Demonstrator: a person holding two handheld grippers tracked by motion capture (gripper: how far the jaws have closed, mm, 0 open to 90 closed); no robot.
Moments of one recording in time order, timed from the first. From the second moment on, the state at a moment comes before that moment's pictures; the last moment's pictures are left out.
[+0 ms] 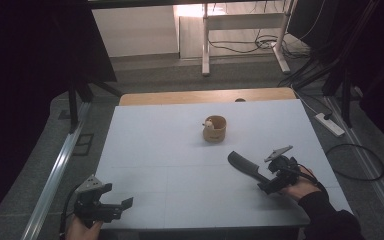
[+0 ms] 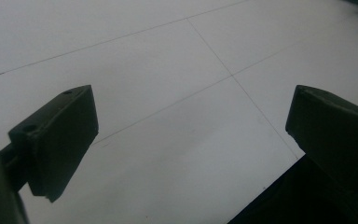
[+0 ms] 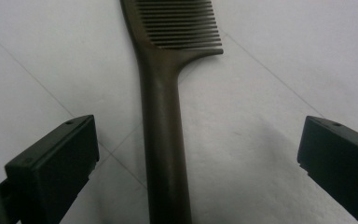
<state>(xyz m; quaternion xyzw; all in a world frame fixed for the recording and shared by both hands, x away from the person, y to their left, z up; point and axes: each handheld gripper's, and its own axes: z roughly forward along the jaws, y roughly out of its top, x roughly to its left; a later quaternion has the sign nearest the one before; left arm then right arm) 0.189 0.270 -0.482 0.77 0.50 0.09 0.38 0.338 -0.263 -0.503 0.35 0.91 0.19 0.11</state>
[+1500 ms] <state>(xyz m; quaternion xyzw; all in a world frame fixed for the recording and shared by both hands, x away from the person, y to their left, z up) 0.190 0.269 -0.482 0.77 0.50 0.09 0.38 0.336 -0.256 -0.497 0.33 0.92 0.18 0.07</state>
